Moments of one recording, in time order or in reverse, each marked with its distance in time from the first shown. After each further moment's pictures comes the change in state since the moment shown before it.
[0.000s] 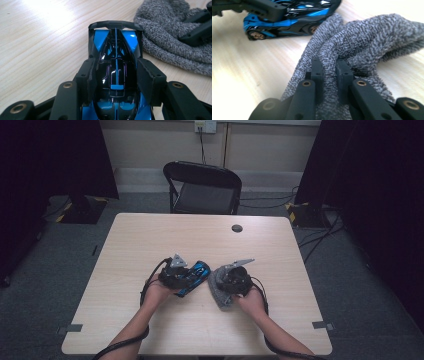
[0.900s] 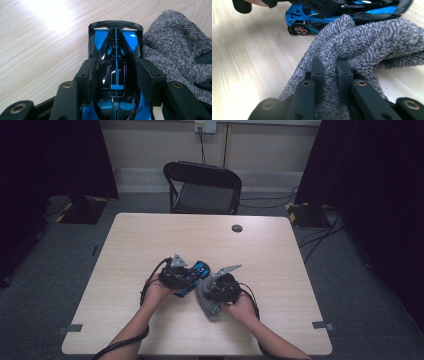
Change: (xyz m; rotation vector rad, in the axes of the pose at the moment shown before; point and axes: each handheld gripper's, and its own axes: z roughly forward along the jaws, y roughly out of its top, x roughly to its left) left arm 0.000 0.001 0.000 0.003 0.003 0.002; right arm 0.038 0.002 0.013 0.025 0.120 -0.064
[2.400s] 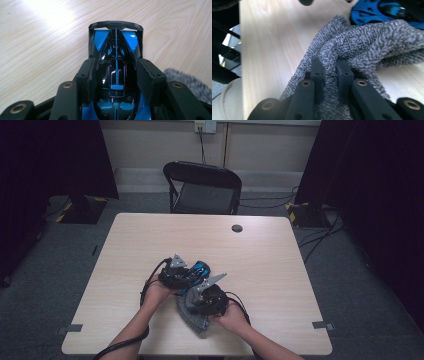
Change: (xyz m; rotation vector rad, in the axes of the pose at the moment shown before) left arm -0.001 -0.001 0.000 -0.010 -0.002 -0.007; right arm 0.046 0.000 0.013 0.019 0.213 -0.122
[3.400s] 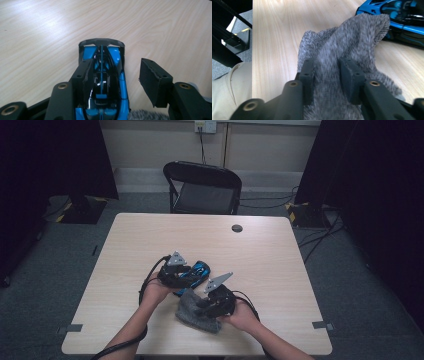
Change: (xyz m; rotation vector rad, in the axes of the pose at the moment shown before) left arm -0.007 0.010 -0.020 -0.057 -0.072 0.009; right arm -0.003 -0.004 -0.025 0.016 0.017 -0.109
